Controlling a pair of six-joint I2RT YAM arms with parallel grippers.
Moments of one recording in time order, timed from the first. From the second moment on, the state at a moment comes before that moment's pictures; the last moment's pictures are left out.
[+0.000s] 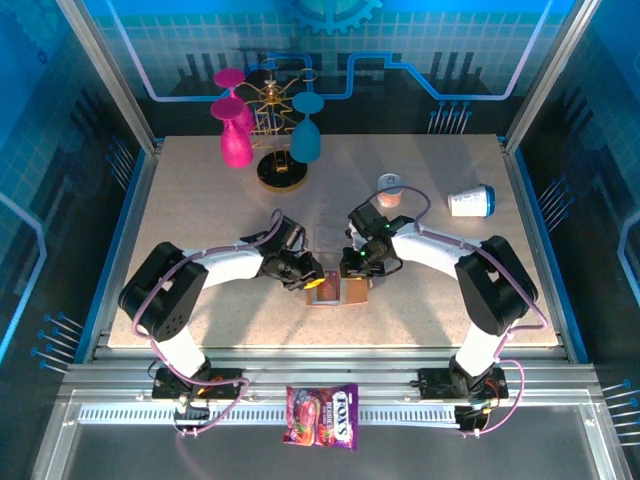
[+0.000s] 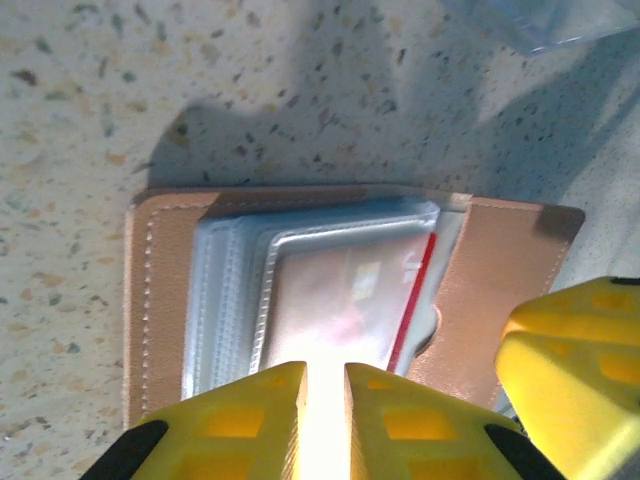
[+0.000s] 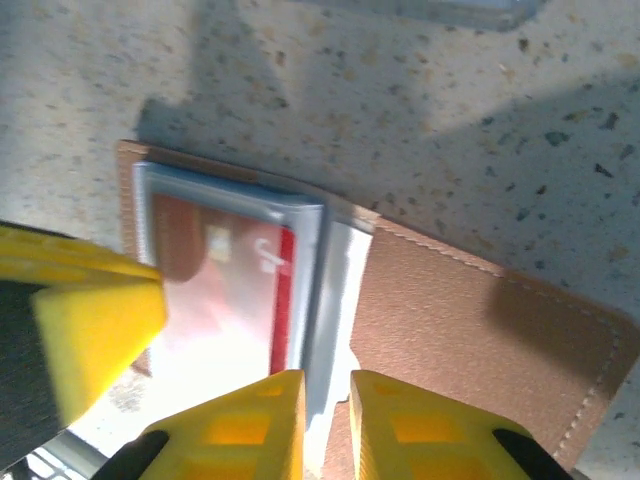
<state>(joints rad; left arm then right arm) -0.55 1.70 0.87 -0.23 0.48 -1.00 0.60 1.73 1.09 -0.62 -0.34 0.55</state>
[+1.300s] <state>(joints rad) -0.55 1.72 0.88 -0.27 0.52 -0.97 0.56 1.76 0.98 -0.41 -0.61 0.66</state>
